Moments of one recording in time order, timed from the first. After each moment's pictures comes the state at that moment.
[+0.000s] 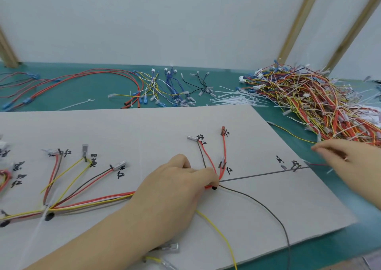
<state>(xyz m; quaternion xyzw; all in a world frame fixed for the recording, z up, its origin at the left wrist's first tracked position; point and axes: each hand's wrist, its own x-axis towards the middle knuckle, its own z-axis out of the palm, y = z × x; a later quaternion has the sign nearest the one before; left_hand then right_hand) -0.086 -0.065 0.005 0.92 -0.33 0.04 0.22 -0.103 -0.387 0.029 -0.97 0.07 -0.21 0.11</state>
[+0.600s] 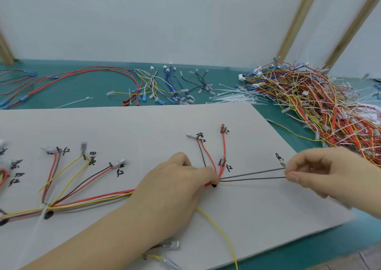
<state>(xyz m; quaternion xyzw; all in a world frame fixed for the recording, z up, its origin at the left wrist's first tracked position) -0.087 -0.065 0.007 0.92 -0.33 0.04 0.23 -0.127 -0.330 0.056 -0.94 0.02 0.03 0.33</state>
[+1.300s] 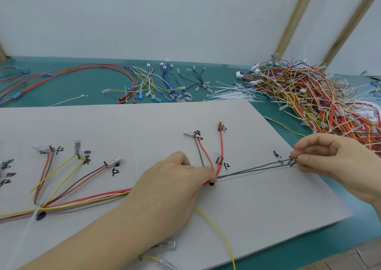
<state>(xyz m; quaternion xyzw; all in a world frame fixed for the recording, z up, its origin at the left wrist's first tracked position) -0.087 -0.067 0.007 0.92 -0.33 0.03 0.20 -0.105 -0.370 0.031 -0.82 0.11 -0.04 0.57</state>
